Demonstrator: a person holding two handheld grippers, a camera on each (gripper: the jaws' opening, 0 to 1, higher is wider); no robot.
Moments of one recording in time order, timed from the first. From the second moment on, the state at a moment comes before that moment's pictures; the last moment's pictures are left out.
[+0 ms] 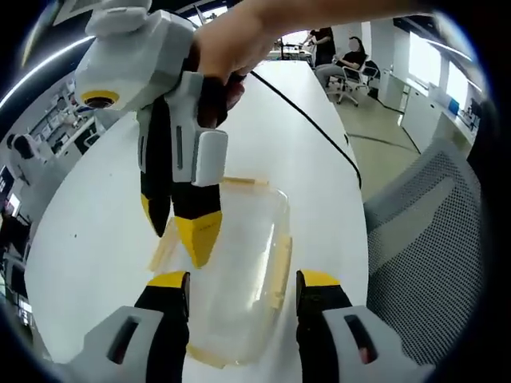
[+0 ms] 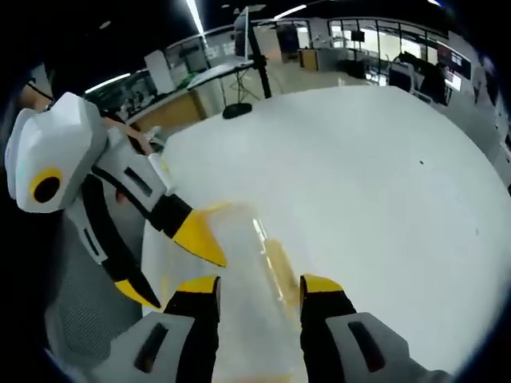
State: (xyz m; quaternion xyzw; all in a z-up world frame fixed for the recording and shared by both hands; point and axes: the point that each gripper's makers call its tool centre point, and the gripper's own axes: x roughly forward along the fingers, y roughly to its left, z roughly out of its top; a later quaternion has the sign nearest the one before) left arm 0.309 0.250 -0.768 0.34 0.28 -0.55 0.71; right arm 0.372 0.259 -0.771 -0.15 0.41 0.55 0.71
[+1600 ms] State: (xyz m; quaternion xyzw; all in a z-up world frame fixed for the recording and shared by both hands) left arm 0.313 0.240 -0.775 0.37 0.25 -0.56 0.70; right arm 0.367 0.260 -0.781 -0.15 0.52 0.58 0.62
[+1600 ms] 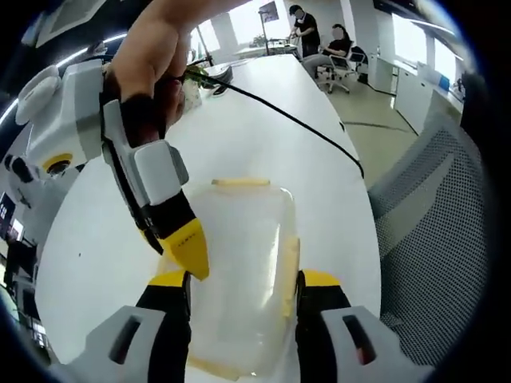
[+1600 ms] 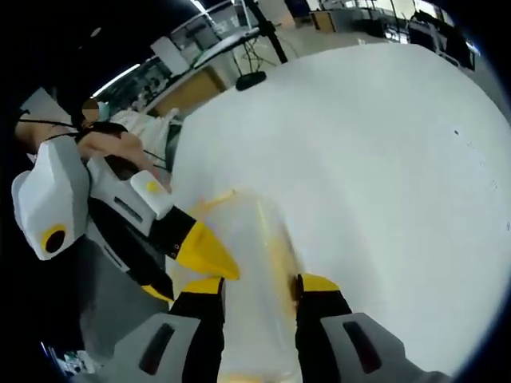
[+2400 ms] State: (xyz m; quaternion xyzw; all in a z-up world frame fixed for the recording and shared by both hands) left arm 0.309 0.241 -0.775 0.39 0.25 -0.56 0.69; right arm 0.362 0.262 -0.784 -0.17 0.53 0.58 0.60
